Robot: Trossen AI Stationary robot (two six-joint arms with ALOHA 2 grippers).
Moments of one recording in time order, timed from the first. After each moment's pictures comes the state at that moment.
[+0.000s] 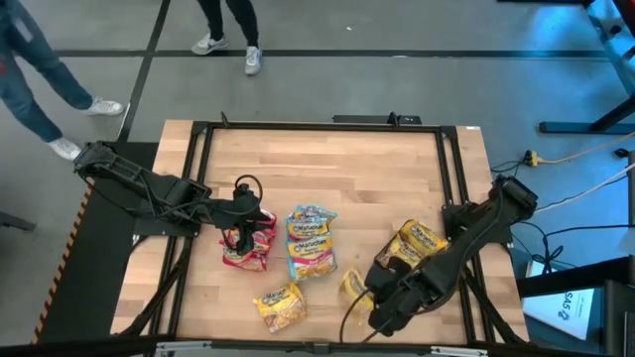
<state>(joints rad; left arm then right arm) -0.37 1.04 0.89 -0.56 -0.36 -0.53 0.73 1.73 1.45 -0.88 0.18 1.20</state>
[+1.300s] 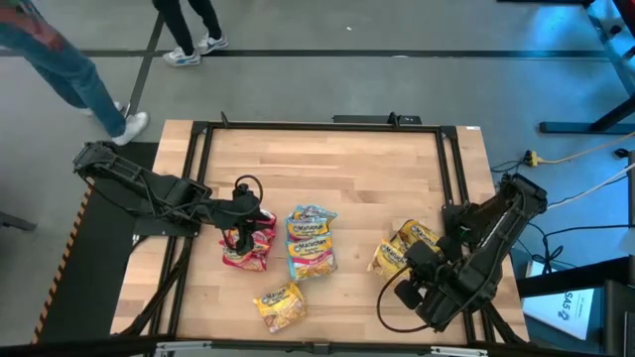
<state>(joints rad) -0.37 1.04 0.89 -0.58 -0.35 -0.54 0.87 1.66 1.60 -1.57 0.39 1.69</state>
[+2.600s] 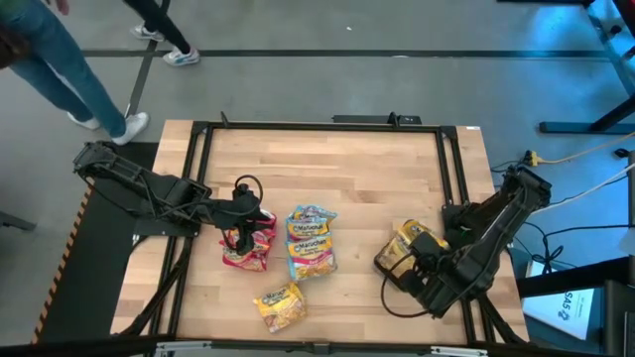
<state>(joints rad) -0.37 1.04 0.89 -0.58 -0.35 -0.55 0.84 1.58 1.45 -1.57 0.30 1.74</state>
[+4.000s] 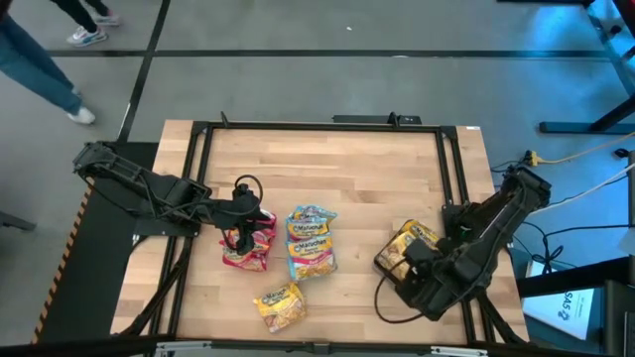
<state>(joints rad) -0.37 1.04 0.89 -0.58 -0.36 -0.55 0.83 1.58 1.45 -1.40 0.25 1.66</state>
